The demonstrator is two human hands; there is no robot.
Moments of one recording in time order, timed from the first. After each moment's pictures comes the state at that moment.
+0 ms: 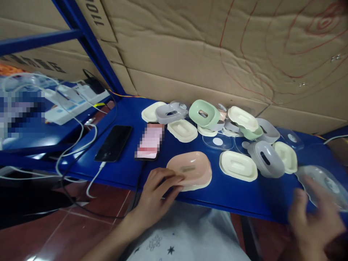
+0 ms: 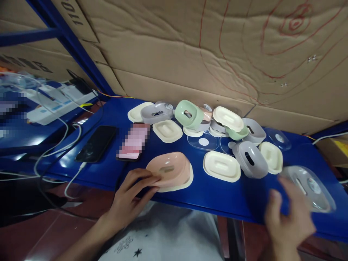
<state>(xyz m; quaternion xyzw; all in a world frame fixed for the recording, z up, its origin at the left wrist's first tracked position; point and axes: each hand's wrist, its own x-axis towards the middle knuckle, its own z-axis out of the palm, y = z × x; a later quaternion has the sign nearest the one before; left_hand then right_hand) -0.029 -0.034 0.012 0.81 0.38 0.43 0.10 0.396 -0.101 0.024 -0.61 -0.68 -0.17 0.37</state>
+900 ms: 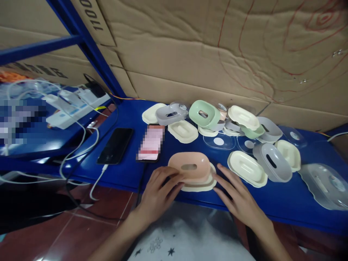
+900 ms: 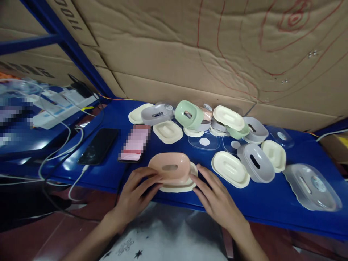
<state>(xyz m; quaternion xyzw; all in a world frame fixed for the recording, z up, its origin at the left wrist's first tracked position) -0.033 -0.026 -0.002 0.83 0.38 0.40 0.06 0.271 -0.062 0.010 -0.45 -0.86 0.03 0.25</state>
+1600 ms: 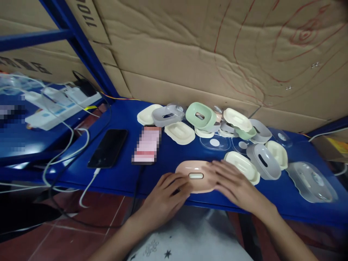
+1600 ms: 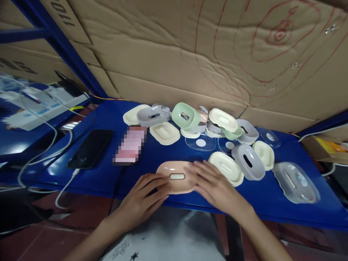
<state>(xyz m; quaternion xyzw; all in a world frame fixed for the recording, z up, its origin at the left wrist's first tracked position) -0.024 -0.029 0.000 0.90 0.29 0.32 0.08 0.283 -0.025 0.044 -0.38 -0.91 -0.01 0.14</state>
